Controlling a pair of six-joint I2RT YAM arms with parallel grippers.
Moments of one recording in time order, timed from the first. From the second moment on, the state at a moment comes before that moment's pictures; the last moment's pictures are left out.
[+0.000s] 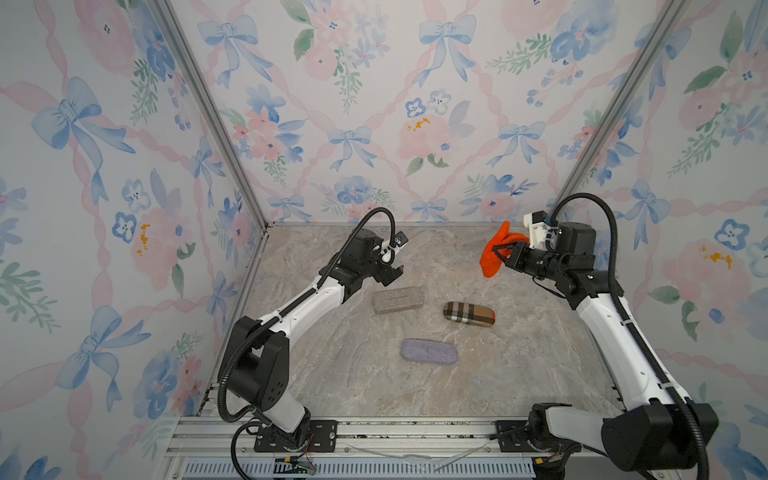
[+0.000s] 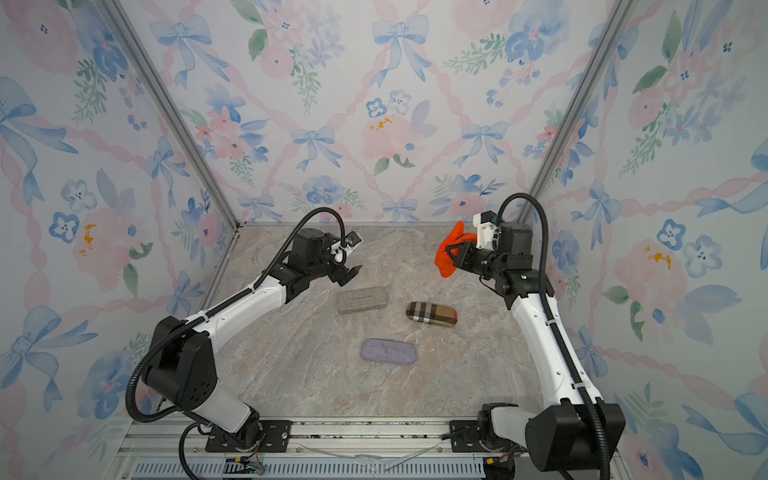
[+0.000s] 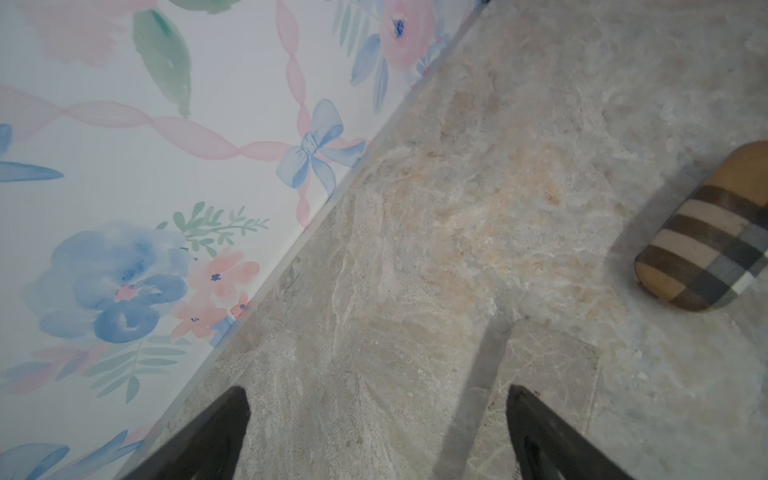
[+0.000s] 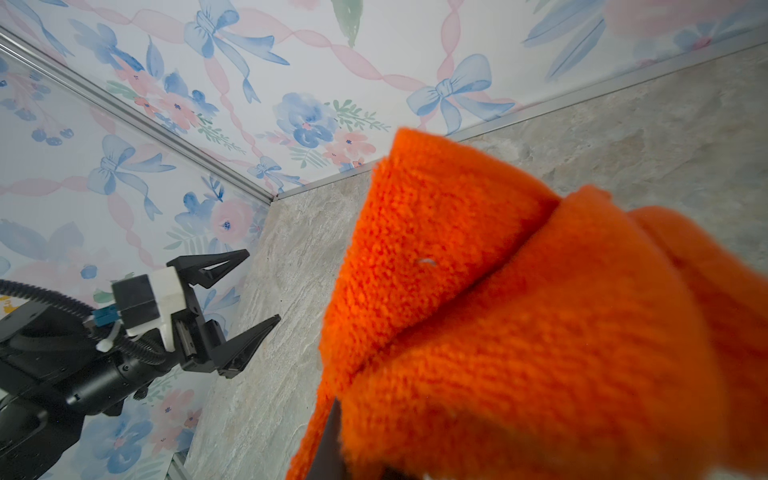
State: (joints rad) left arm -0.46 1.65 1.26 -0.19 0.14 0.61; right arm 0.06 1.29 1.26 -0.48 -0.56 0.45
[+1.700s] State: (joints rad) left arm -0.38 1.91 1.28 -0.45 0.51 0.81; right arm 0.13 1.51 1.35 -0.41 -0.56 0.47
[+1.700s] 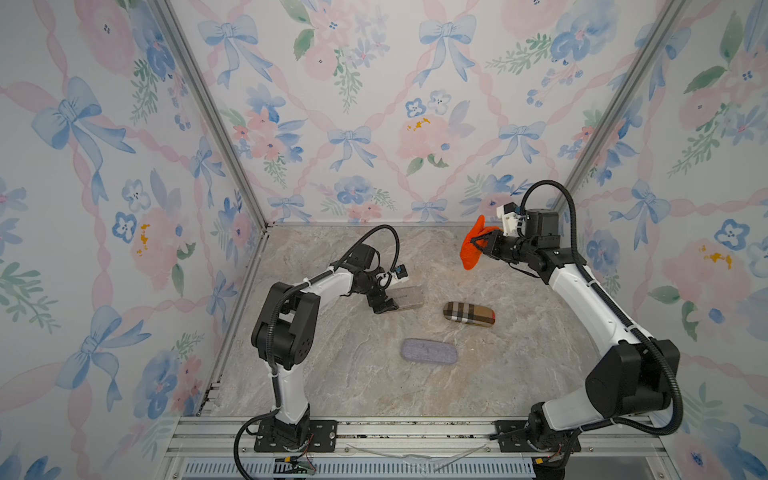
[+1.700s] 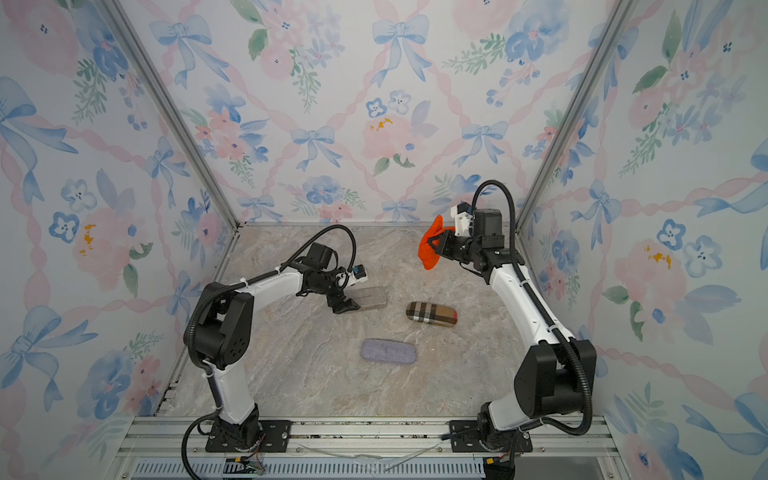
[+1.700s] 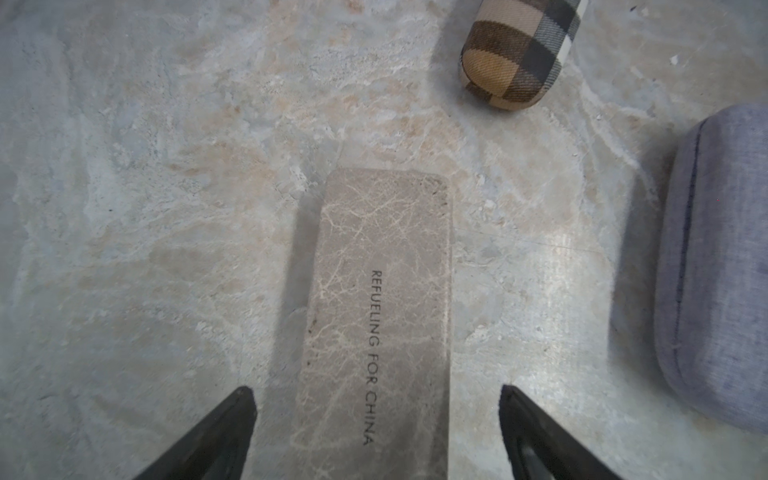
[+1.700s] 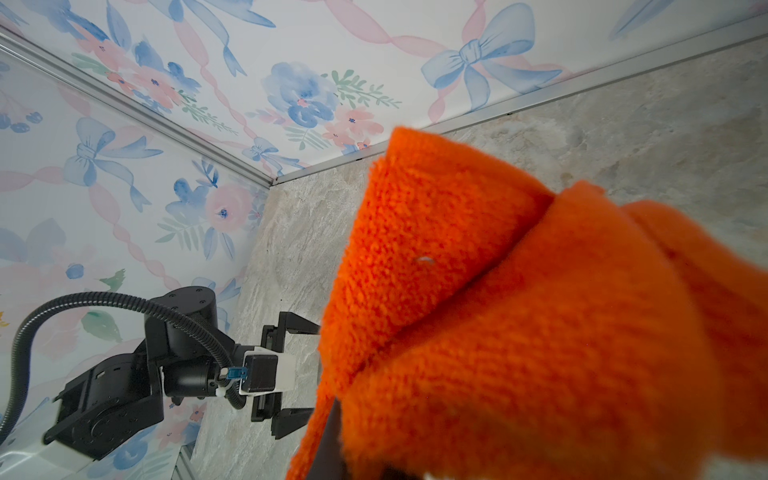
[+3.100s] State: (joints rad) left arm -0.45 1.89 1.22 -0.43 0.31 0.68; right arm 0.13 1.50 1.35 -0.41 -0.63 0.50
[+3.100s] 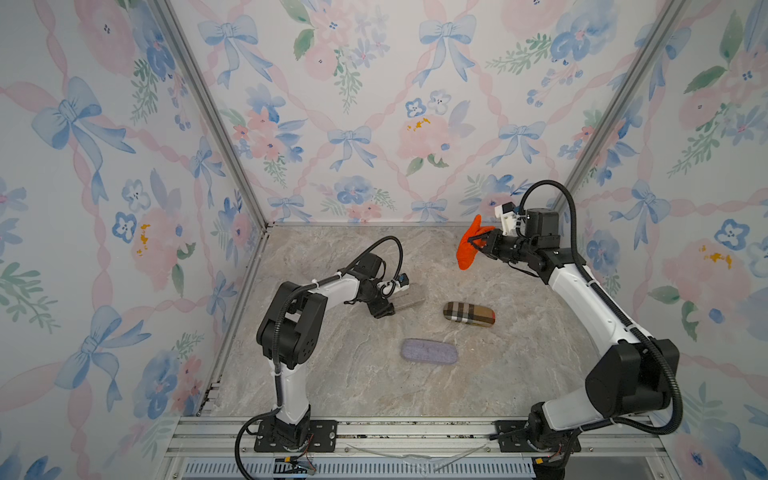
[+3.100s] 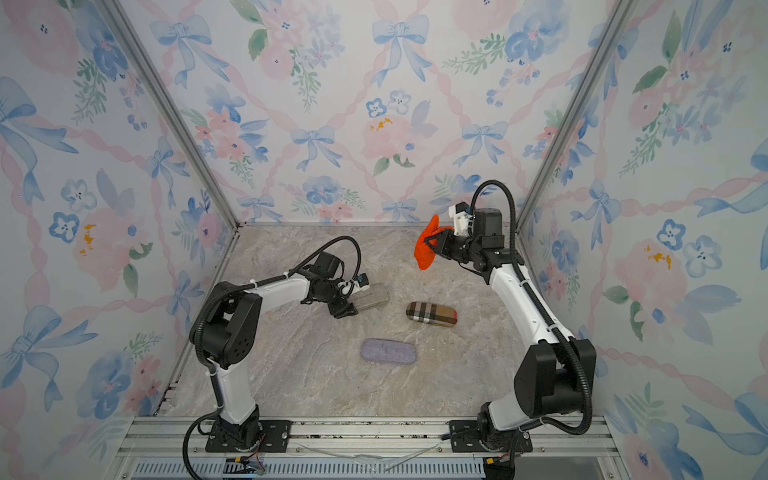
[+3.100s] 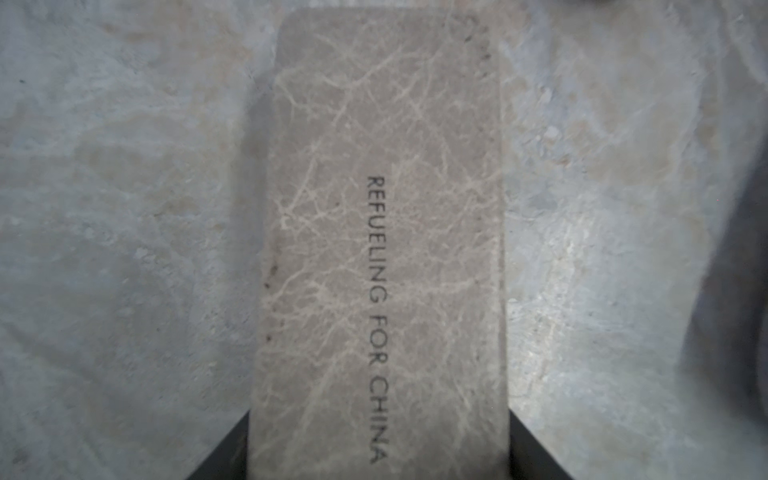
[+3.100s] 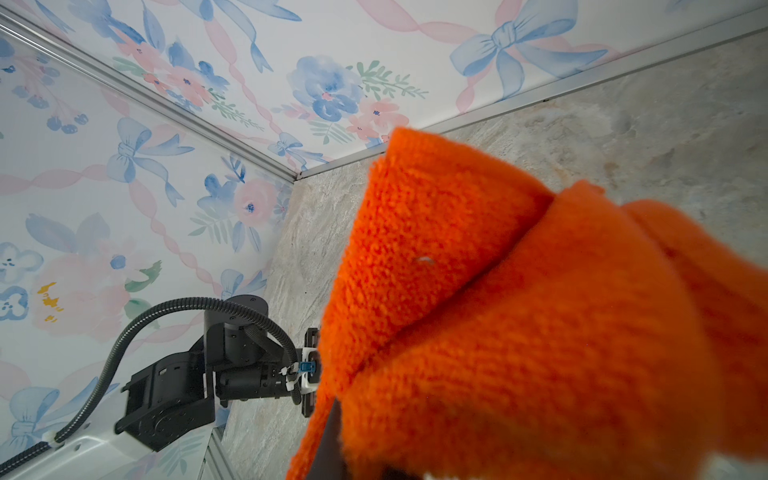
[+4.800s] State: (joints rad) left arm -0.81 1.26 0.78 -0.04 -0.01 0.31; right arm 0.57 1.63 1.88 -1.23 -0.44 0.11
